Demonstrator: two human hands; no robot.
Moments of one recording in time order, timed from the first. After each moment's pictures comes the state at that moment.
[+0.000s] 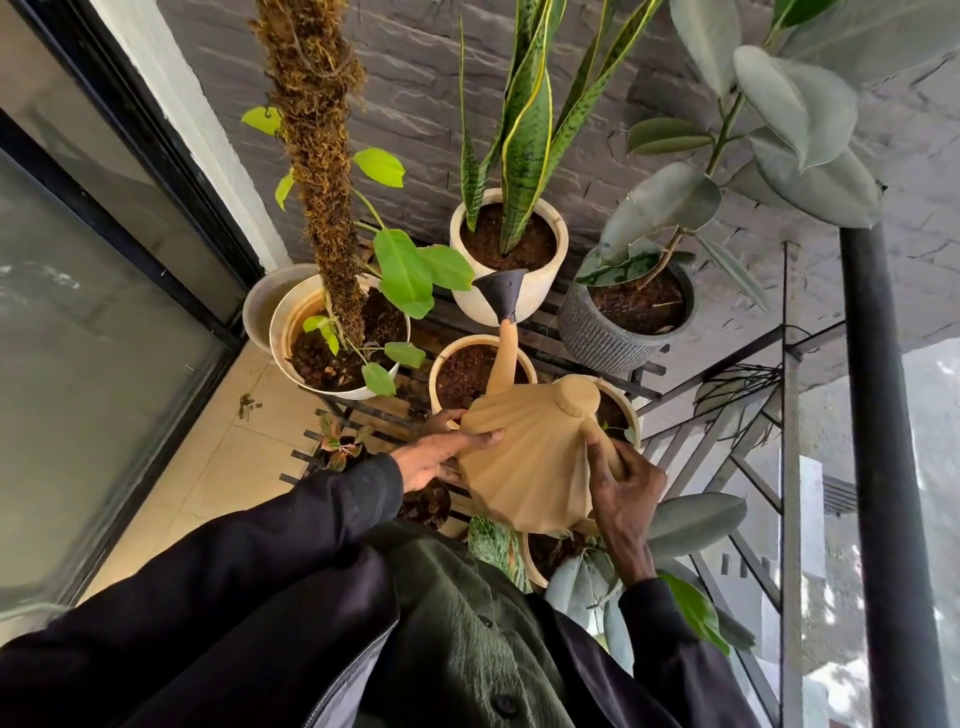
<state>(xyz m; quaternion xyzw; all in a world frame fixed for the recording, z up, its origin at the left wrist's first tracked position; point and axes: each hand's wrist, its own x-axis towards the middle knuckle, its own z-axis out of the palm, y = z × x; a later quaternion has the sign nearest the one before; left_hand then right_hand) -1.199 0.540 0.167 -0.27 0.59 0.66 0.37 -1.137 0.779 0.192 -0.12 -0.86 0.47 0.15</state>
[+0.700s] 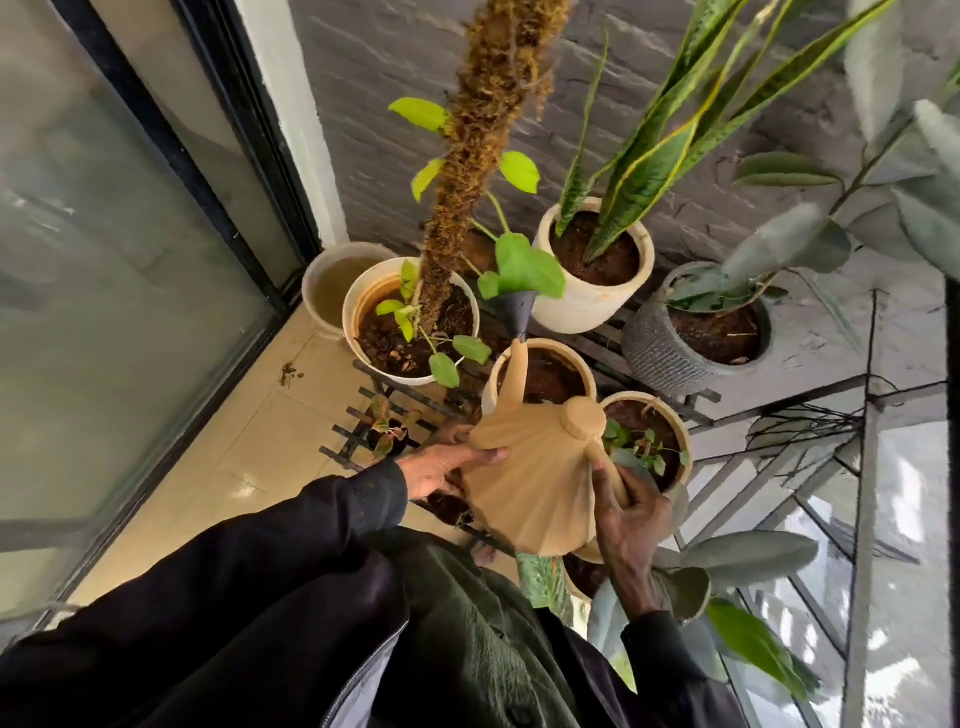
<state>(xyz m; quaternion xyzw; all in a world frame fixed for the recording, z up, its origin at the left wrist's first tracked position) -1.169 0.426 0.150 -0.29 0.56 0.66 0.40 -1.120 0.671 0.194 -0.10 -0.86 0.48 0.11</state>
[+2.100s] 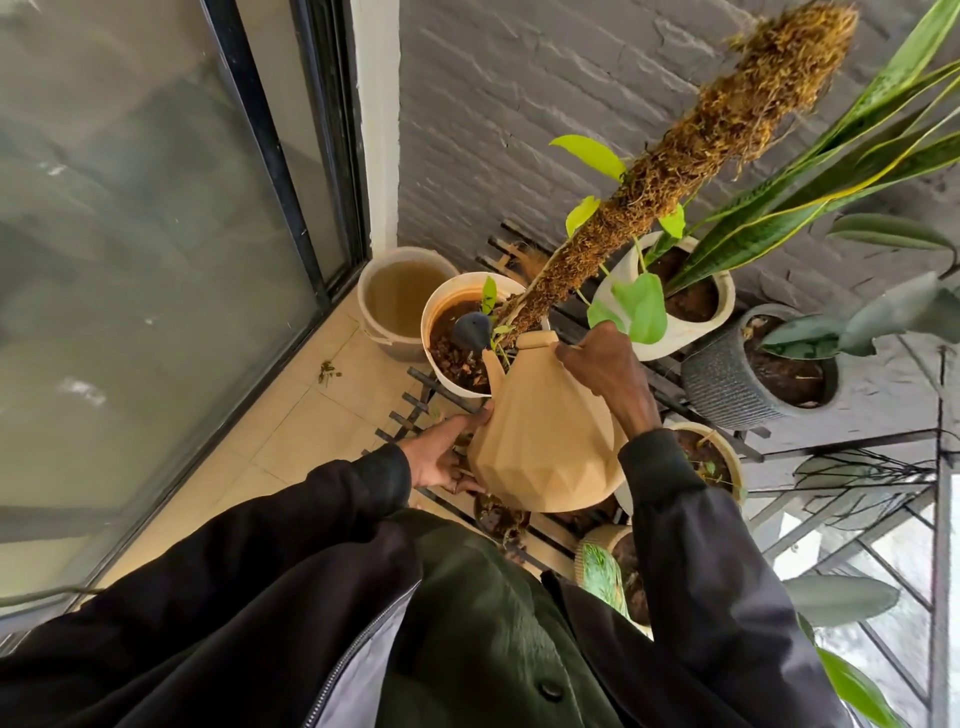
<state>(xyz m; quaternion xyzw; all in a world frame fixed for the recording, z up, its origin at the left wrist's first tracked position) -1.177 0.252 0.144 -0.36 0.39 0.74 0.42 -1.296 0.431 0.263 -0.05 -0.96 0.21 -0.18</state>
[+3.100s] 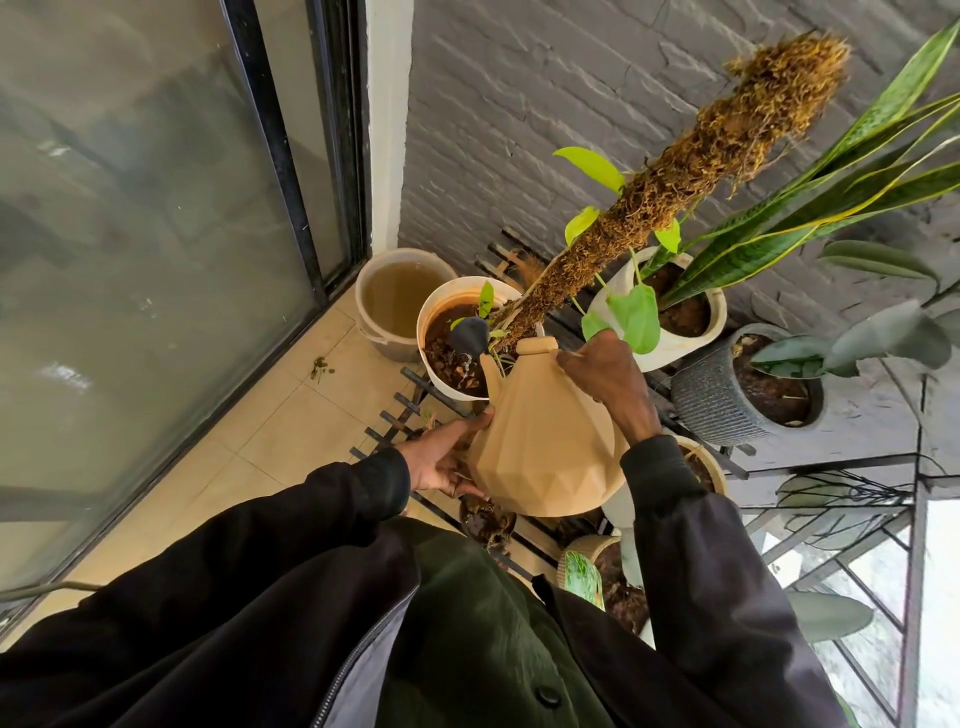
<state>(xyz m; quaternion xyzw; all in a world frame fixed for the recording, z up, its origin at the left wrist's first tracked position) -1.174 0.266 0.152 -0.35 0.39 0.73 0.44 -1.295 0.442 0.268 -0.04 -0.96 0.20 -0.18</state>
